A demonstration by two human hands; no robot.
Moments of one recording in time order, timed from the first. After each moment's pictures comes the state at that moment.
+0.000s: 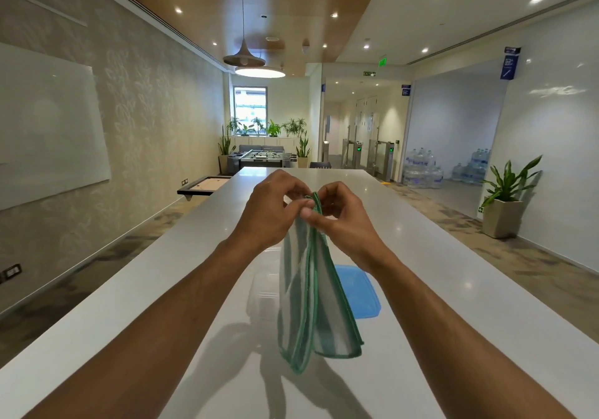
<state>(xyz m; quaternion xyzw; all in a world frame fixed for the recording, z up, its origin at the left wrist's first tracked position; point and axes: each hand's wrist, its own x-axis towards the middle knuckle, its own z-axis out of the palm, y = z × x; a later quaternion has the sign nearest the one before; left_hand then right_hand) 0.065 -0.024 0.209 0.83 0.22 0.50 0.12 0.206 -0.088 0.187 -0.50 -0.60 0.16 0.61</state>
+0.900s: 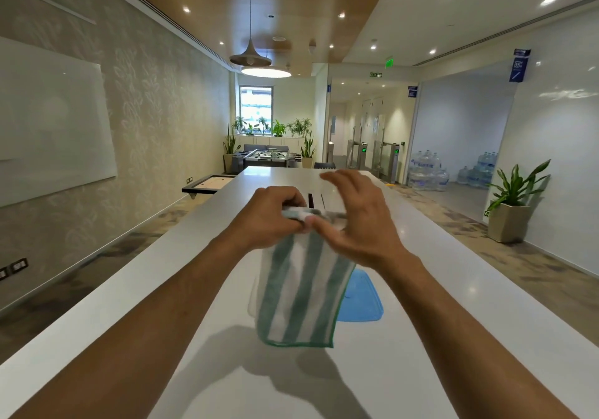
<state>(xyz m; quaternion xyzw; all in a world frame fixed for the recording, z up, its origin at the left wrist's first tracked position) 0.054 -0.011 0.208 0.87 0.27 0.38 0.19 0.217 -0.100 0.197 -0.56 -0.68 -0.26 0.39</state>
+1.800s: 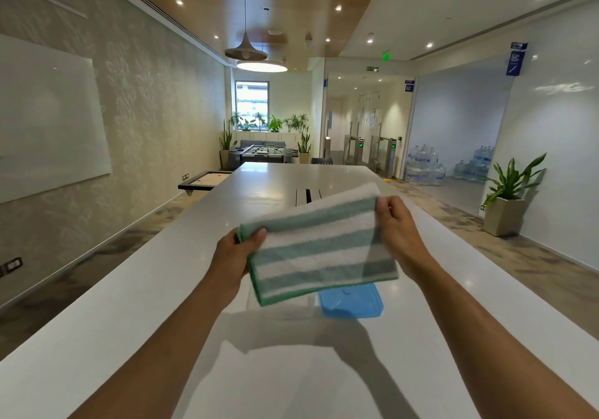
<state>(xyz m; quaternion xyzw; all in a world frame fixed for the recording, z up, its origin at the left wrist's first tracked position) 0.032 0.018 0.116 0.54 0.28 0.49 0.62 0.279 -0.092 0.164 -0.64 -0.47 0.11 0.59</state>
